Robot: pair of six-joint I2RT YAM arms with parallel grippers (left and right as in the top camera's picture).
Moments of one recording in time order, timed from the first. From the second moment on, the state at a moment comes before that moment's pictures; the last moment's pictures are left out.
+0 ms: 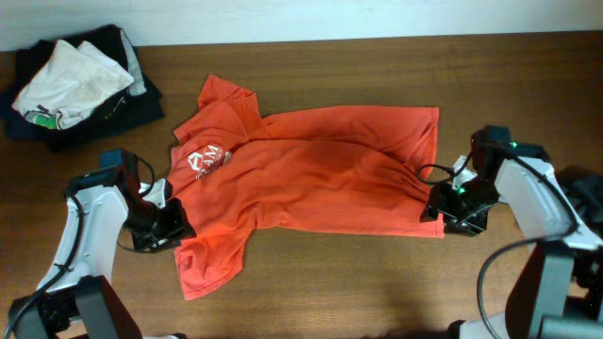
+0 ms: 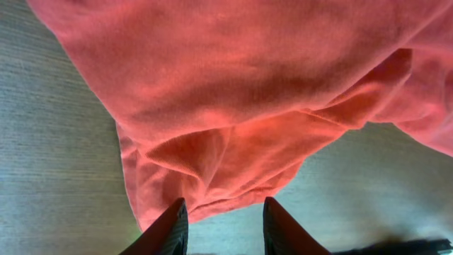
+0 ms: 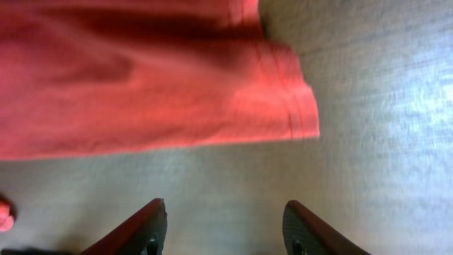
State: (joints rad) left arm 0.23 1.57 1.02 -1.13 0.29 -0.11; right arm -0.18 1.66 1.08 -1.13 -0.28 0.18
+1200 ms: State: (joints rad) left arm 0.23 1.57 1.02 -1.12 0.25 -0.12; right arm -0.42 1.71 1.12 -1.28 -0.05 0.37
